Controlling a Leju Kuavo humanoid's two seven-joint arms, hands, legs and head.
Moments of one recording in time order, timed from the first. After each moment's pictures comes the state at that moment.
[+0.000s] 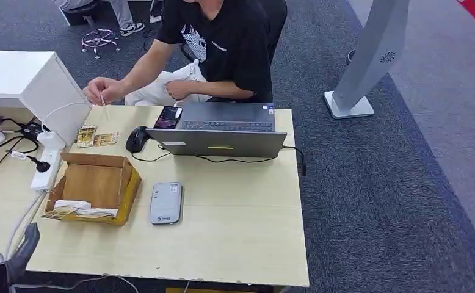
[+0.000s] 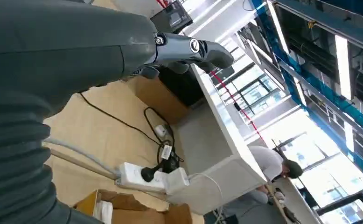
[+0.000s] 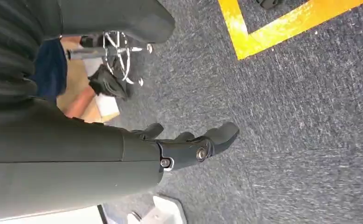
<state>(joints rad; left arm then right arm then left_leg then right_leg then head) 0.24 -0.34 0.48 -2.00 -0.54 0.21 -0.44 -0.07 0.15 -0.85 -0.26 0.85 -0.32 0.15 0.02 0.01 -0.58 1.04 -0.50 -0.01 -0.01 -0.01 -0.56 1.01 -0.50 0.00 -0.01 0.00</state>
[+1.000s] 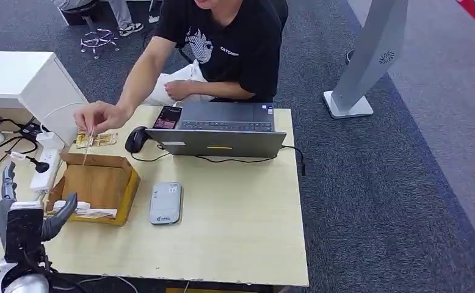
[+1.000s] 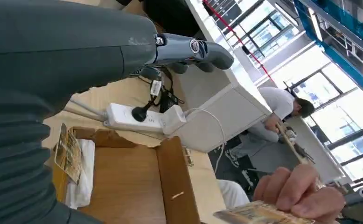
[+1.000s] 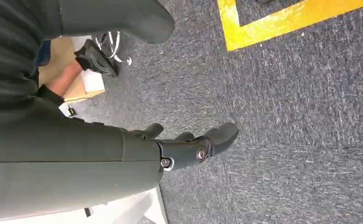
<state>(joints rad) 0.01 -0.31 0.45 -1.82 -0.67 -0.01 -0.30 -0.09 0.12 -0.87 -0.26 0.99 -0.26 0.11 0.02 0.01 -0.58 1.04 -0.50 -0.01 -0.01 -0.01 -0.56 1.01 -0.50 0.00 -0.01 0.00</state>
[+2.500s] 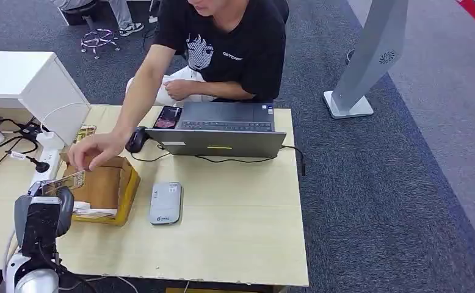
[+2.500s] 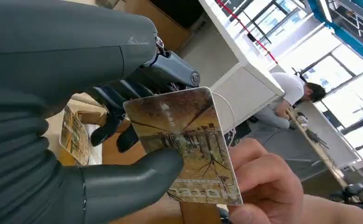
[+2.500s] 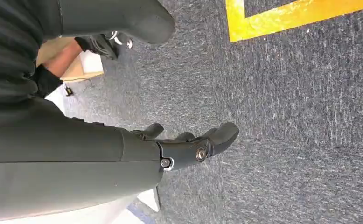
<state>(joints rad) -0.02 -0.31 0.45 -1.74 -0.73 -0.01 -0.31 -0.09 0.12 -0.87 -0.25 1.08 -0.24 0.11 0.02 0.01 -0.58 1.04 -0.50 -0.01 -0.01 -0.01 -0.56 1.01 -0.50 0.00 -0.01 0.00</state>
